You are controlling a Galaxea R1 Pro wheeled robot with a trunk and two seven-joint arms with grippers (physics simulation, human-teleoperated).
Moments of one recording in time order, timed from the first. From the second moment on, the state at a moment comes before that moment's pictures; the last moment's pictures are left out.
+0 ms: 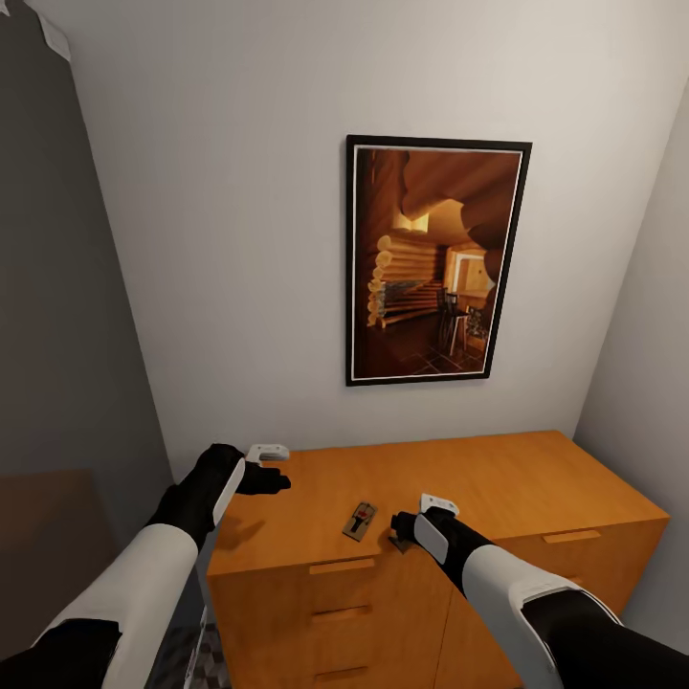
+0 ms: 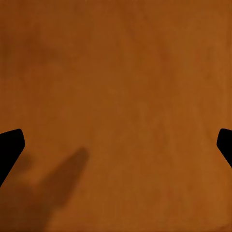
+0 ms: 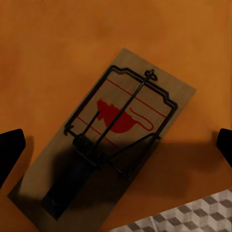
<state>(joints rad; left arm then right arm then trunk) -0.84 -0.05 -0.02 -0.70 -0.03 0.86 -0.15 -0.88 0.13 0.17 -0.13 -0.48 0.26 -0.26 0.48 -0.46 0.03</state>
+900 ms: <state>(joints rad) -0.84 -0.05 -0.02 -0.70 -0.03 0.86 -0.15 -0.88 0.15 0.18 -0.12 -0.46 0.24 -0.26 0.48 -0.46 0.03</state>
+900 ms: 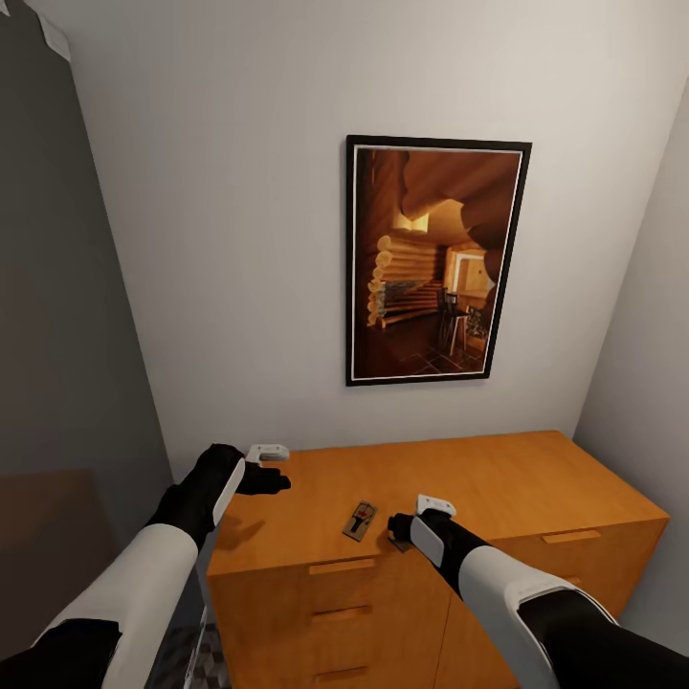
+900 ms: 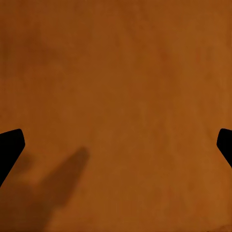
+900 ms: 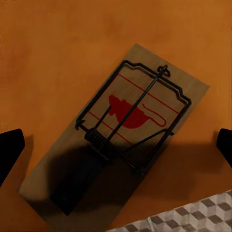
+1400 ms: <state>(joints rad) -0.84 -0.05 -0.02 -0.69 -0.03 0.86 -0.15 -0.88 0.15 0.18 -0.12 -0.46 0.24 -0.26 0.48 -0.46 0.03</state>
